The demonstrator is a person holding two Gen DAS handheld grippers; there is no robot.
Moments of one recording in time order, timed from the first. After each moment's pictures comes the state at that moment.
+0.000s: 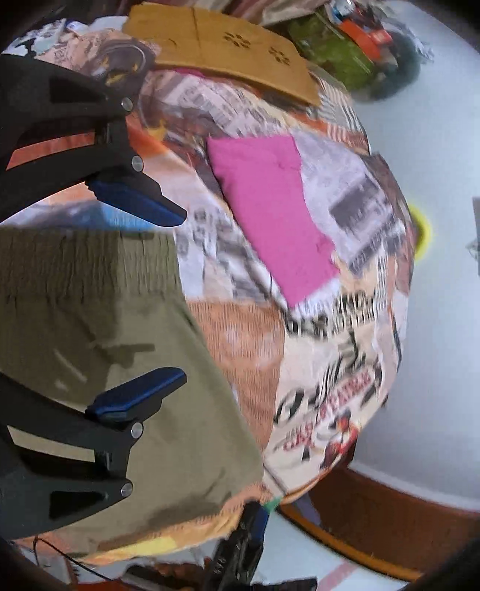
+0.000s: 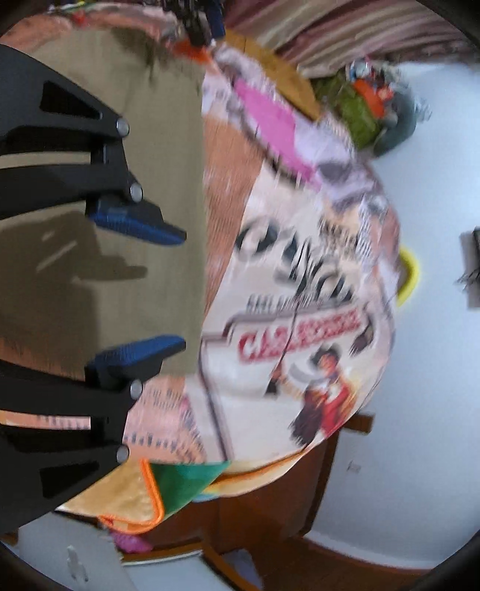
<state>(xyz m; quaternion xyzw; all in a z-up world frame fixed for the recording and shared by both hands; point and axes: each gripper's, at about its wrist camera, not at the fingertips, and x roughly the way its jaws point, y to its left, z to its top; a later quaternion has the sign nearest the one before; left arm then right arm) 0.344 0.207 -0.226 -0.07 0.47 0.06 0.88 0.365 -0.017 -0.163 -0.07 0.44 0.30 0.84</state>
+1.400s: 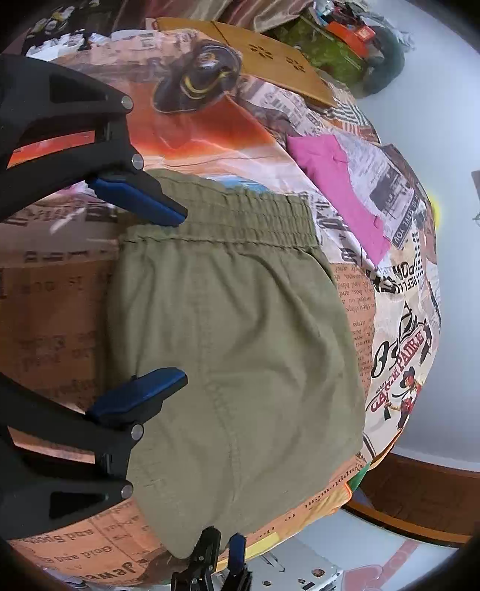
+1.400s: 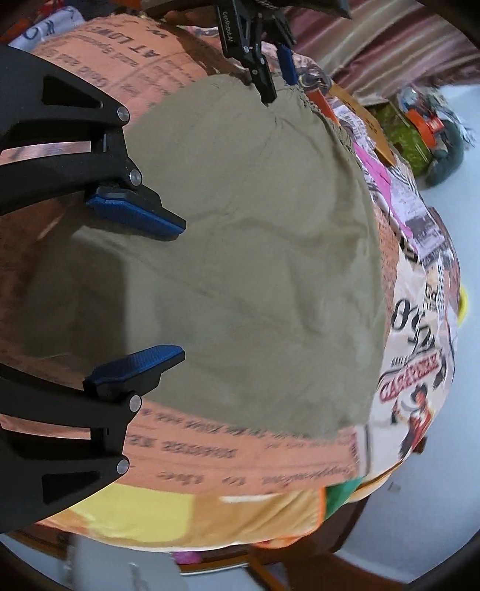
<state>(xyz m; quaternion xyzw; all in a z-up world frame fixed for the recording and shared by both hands) 0.226 0.142 -0.267 -0.01 0.50 0.06 0.86 0.214 -0.059 -0.212 -0.08 0.53 0.30 0.79</state>
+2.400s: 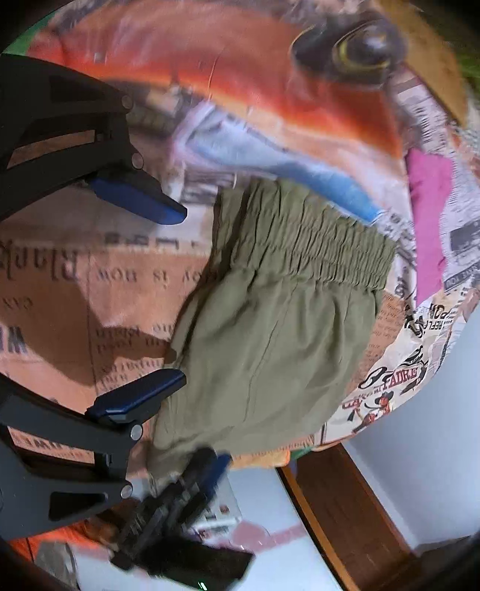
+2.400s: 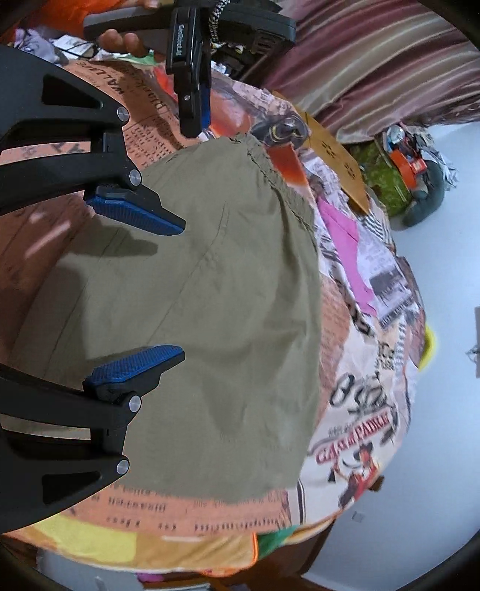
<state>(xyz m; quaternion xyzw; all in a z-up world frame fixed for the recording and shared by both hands) 0.182 0.197 -0.279 -0.30 0.52 0.00 0.80 0.202 0.031 -0.187 -0.08 0.48 0.37 0.79</state>
